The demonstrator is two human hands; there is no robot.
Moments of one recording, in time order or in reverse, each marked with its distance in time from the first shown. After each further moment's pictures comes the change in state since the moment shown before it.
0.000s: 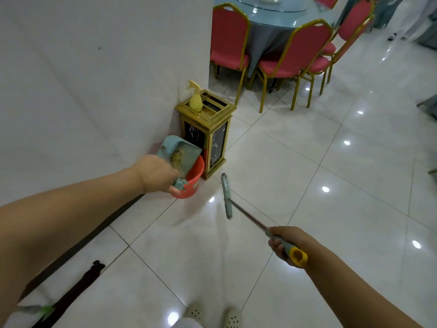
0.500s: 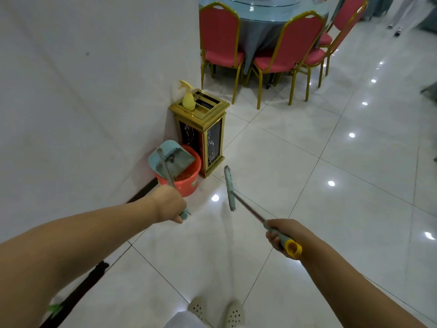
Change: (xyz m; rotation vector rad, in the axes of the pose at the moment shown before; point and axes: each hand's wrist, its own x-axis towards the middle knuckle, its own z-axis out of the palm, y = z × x) left_hand 0.013 0.107 0.021 0.006 -0.206 0.105; right_hand 0.005 0.006 -0.043 0.018 -0.014 -0.041
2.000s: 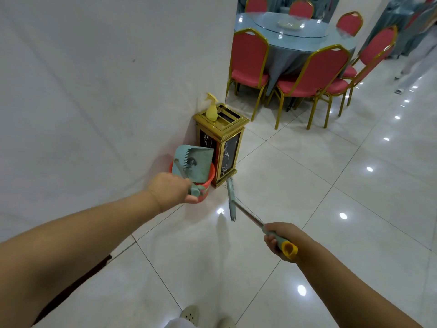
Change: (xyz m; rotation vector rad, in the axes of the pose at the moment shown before) left_hand -0.067 -0.003 -0.037 -0.160 0.282 -0.471; right_hand -0.019 -0.004 0.020 -0.031 -0.122 0.027
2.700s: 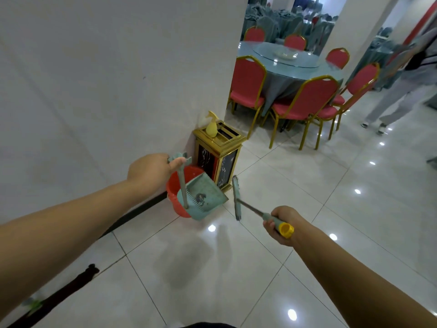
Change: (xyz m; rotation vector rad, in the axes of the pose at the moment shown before) left_hand -0.023 -0.062 -0.039 -0.601 0.337 -0.438; right_hand -0.030 -0.043 0.047 -0.018 0.175 -0.181
